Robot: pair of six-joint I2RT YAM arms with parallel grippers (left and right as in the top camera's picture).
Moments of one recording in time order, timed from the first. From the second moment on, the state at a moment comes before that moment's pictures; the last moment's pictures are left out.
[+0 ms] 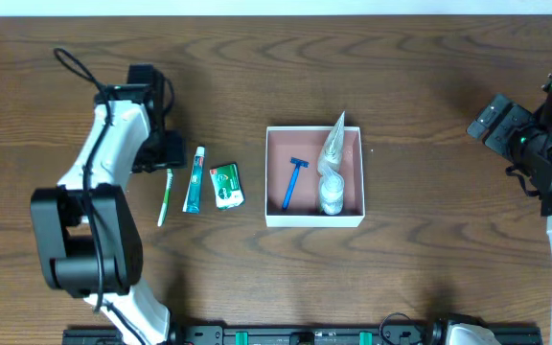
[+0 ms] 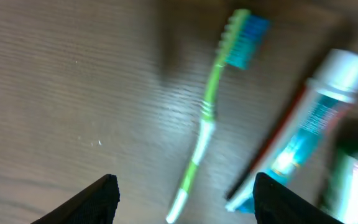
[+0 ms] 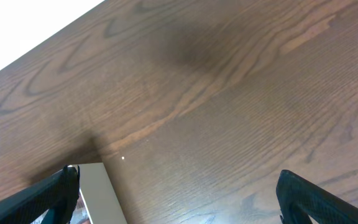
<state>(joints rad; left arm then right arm) 0.04 1.90 1.38 -1.06 -0.12 -0.12 -0.14 1.24 1.40 -1.04 0.07 0.46</state>
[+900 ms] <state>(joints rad) 0.05 2.06 1.39 -1.03 -0.05 -0.07 -0.14 1.24 1.40 -1.04 0.07 0.46</state>
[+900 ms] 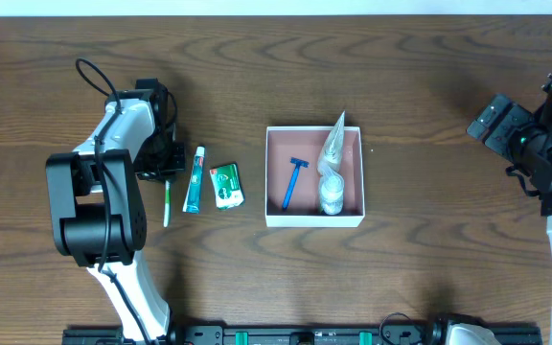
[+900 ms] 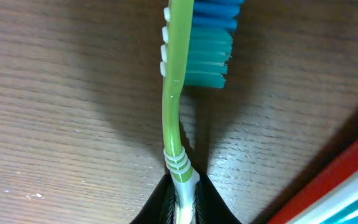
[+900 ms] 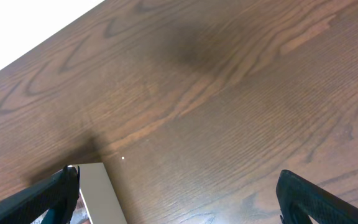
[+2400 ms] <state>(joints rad) -0.64 1.83 1.40 -0.87 -0.08 -0.43 -0.14 1.24 1.40 -1.04 0.07 0.46</state>
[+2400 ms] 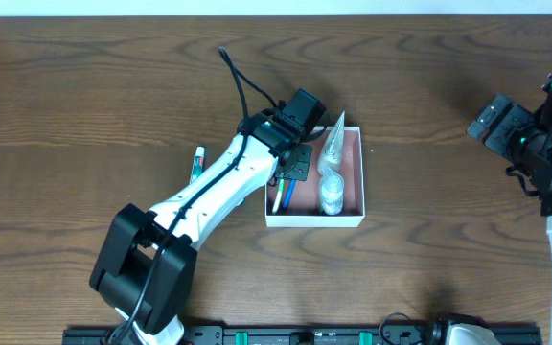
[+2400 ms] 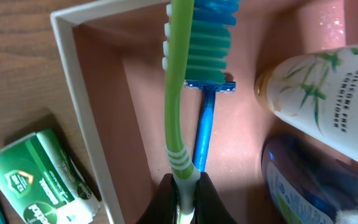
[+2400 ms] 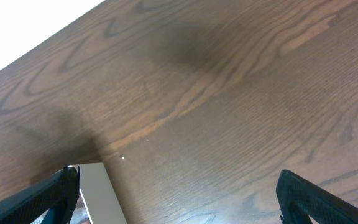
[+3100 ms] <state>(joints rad) -0.63 1.83 1.40 -0.90 -0.10 -0.49 -0.14 1.24 1.40 -1.04 0.07 0.46</state>
